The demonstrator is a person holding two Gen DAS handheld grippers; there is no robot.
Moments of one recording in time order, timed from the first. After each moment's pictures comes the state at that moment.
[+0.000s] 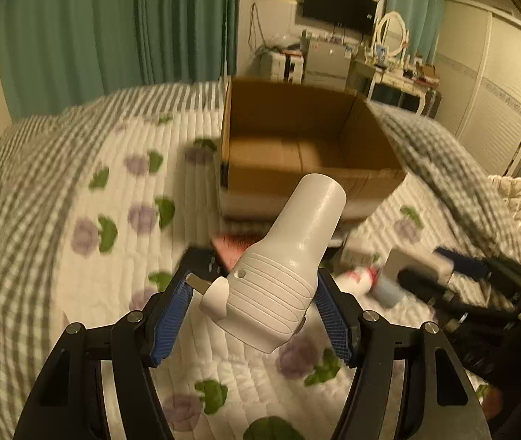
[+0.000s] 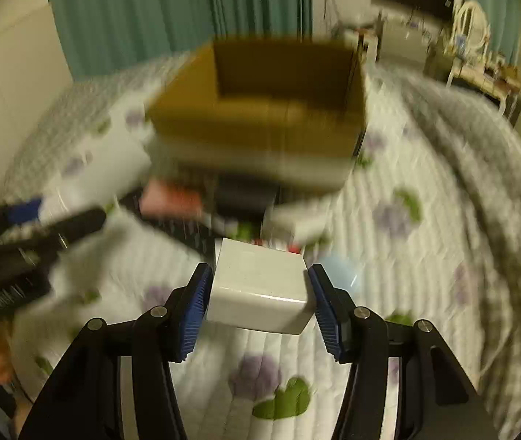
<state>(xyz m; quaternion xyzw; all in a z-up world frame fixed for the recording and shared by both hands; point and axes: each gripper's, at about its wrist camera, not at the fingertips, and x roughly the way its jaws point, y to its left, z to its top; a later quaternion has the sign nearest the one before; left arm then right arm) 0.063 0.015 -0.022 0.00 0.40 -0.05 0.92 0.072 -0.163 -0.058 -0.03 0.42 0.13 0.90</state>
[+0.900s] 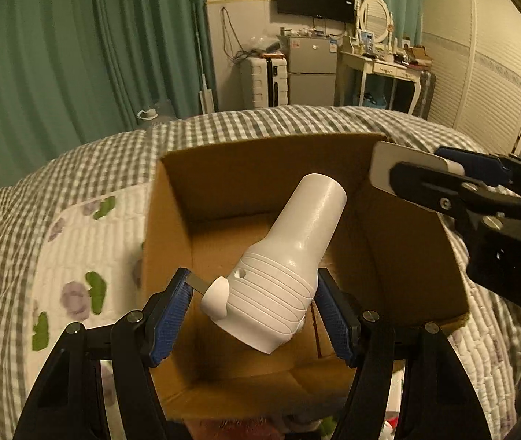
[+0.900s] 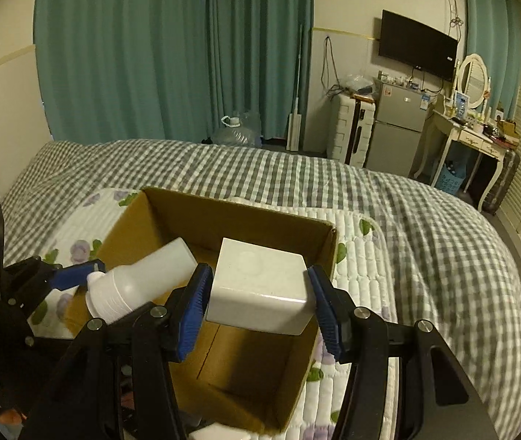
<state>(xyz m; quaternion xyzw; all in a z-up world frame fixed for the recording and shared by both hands) 0.242 -0.040 -0.036 0.07 0.39 -0.06 0.91 0.266 -0.174 0.012 -0.05 0.33 0.13 0.93</state>
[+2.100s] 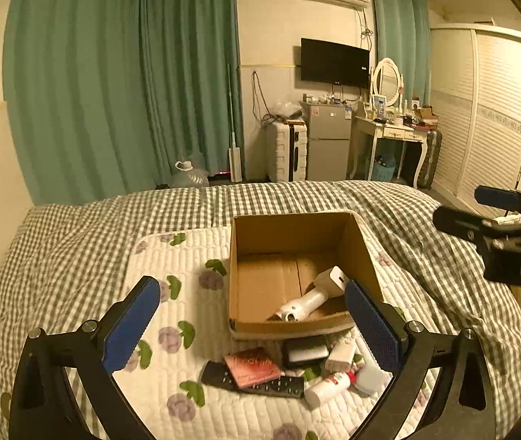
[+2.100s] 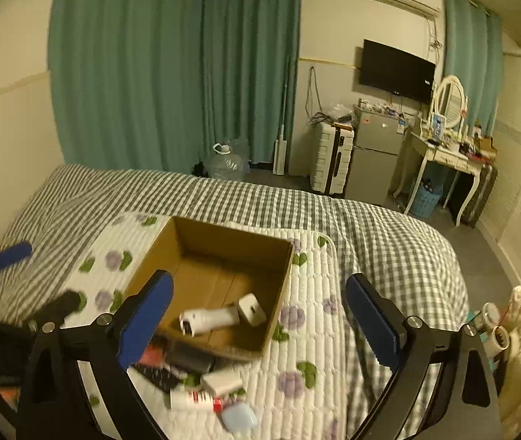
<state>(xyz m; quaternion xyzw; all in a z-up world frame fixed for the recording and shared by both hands) 0.082 -0.011 0.094 0.03 0.28 -0.02 0.96 0.128 -0.213 0.116 -0.06 0.28 0.11 0.95</state>
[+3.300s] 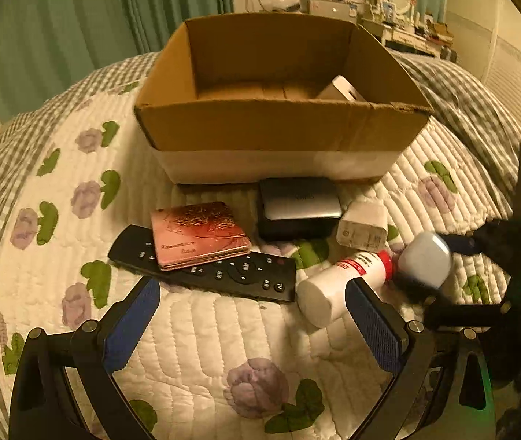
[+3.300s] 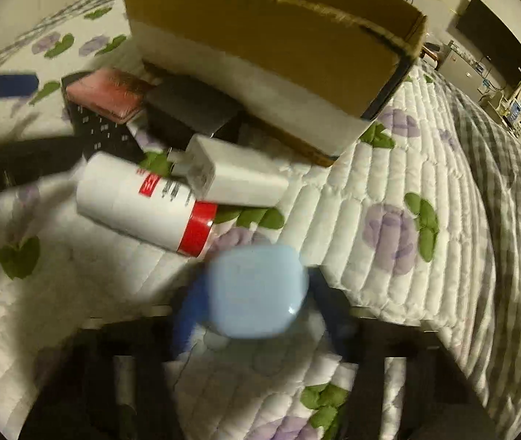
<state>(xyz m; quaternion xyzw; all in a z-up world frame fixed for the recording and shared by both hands) 0.106 -0.054 -0.102 0.05 0.46 -0.01 0.88 0.124 -0.194 -0.155 -0.22 0.46 0.19 0.84</state>
